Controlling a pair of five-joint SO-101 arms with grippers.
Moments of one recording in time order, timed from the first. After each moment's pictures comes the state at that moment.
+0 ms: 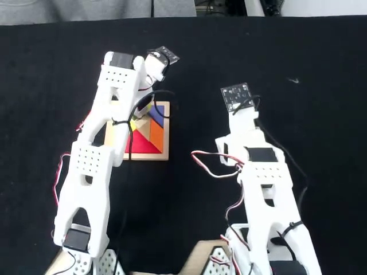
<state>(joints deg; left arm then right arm) 7.4 59.5 -63.4 99.9 -32.5 -0.4 -34.9 60.6 41.6 15.6</state>
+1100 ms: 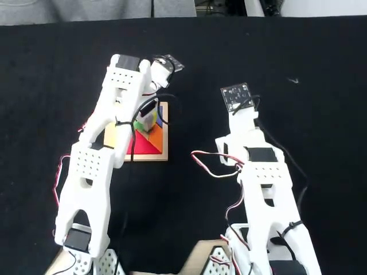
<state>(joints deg) 9.0 54.5 -53.8 99.4 -32.5 -0.4 -34.9 60.6 41.6 15.6</state>
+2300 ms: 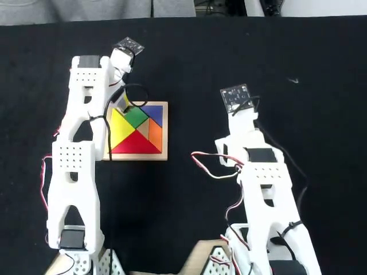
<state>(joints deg) -3.8 61.3 -59.9 85.2 -35.4 -0.4 -34.9 61.2 41.5 15.6</state>
